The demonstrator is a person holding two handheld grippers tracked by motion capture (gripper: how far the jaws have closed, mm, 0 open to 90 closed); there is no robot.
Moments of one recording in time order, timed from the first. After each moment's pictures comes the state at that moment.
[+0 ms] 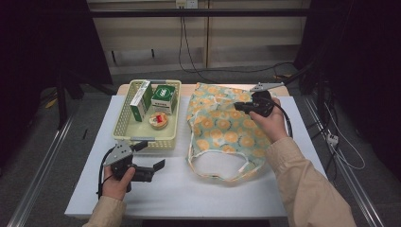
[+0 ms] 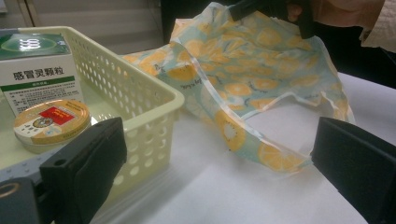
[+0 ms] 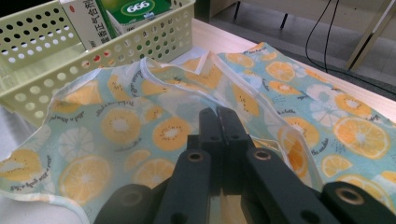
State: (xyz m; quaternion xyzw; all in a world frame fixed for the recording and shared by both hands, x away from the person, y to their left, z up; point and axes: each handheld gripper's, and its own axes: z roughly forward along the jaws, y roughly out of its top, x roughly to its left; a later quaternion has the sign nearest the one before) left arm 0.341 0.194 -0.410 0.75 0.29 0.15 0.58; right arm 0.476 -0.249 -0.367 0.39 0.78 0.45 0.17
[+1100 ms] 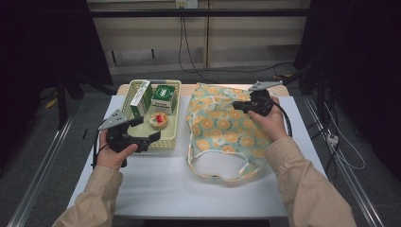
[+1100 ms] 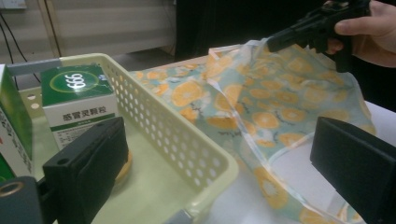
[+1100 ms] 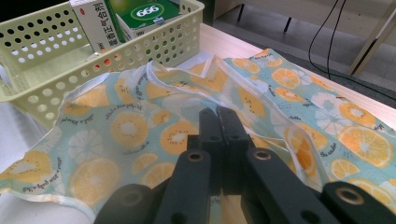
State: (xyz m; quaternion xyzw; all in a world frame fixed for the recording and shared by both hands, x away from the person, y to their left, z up) left arm 0.403 0.199 -0.361 0.75 0.32 0.15 0.56; right arm 0.472 -0.243 -0.360 0.38 0.79 0.45 0.17
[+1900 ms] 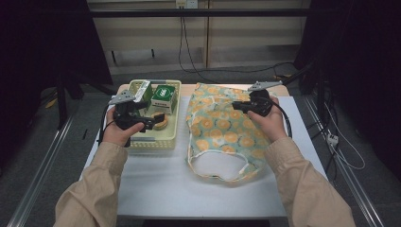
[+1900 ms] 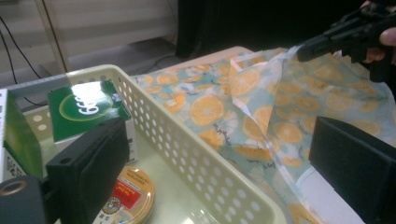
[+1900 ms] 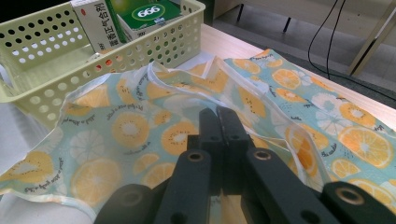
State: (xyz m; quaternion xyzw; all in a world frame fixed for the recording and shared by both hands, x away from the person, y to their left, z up) left arm 0.459 0.182 -0.348 0.77 0.32 0.14 0.53; right arm 0.471 -0.240 -0.359 0.38 0.79 0.45 0.17
